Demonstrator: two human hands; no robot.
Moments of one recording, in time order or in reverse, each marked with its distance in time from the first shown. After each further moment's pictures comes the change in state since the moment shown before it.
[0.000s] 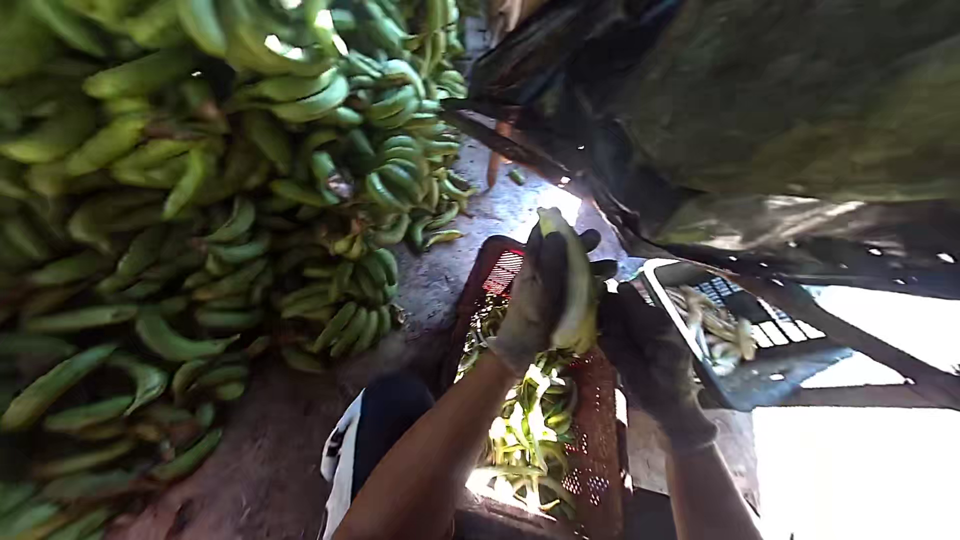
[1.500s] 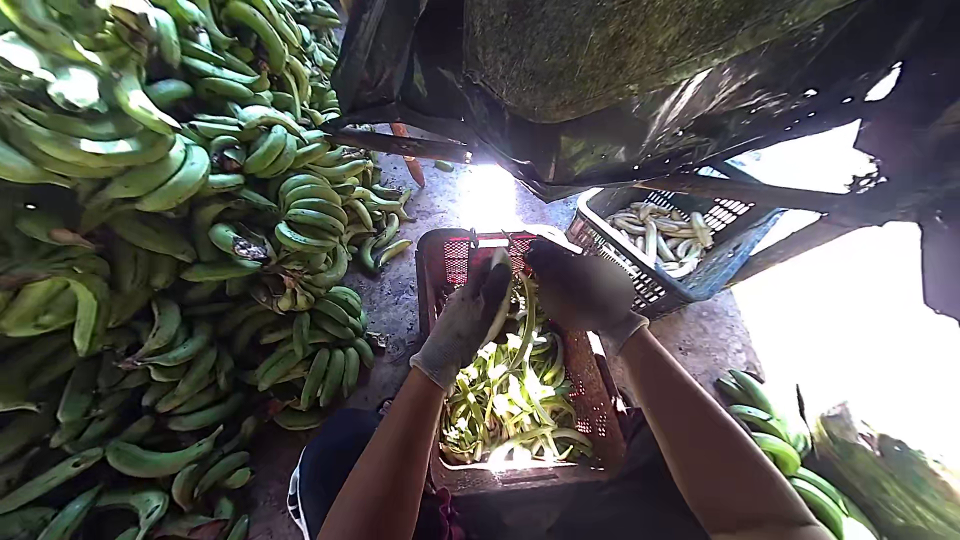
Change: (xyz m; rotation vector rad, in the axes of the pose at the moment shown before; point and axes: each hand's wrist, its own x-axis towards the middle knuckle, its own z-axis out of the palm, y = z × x) left_hand -0.018 -0.020 -0.015 0.728 -0.140 -0.505; right_hand 0.003 0.025 -0.011 0.130 -0.218 0.464
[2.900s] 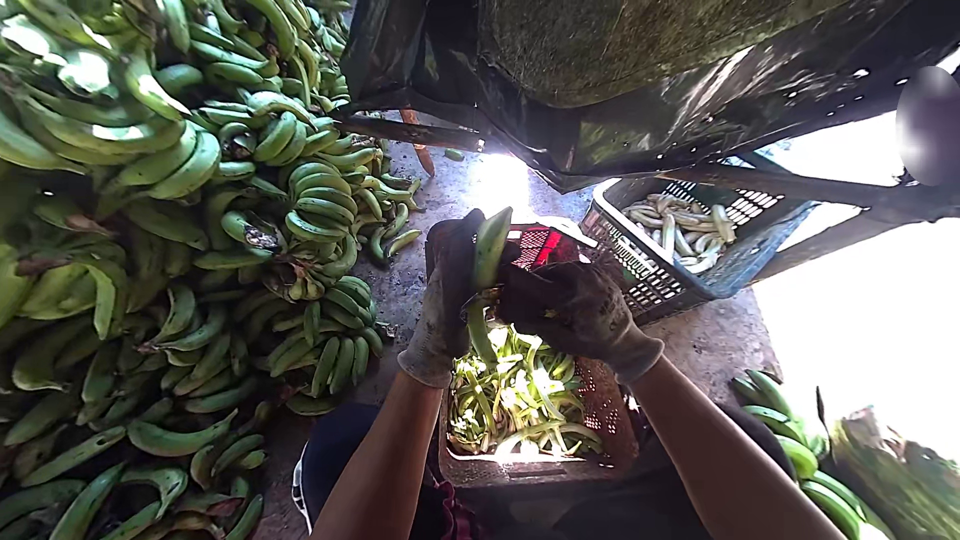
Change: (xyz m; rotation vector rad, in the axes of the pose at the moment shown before) left_hand -0.010 -0.012 -0.029 0.021 0.050 0.658; right_hand -0.021 -0.020 0.019 -0.399 0.256 -0.722
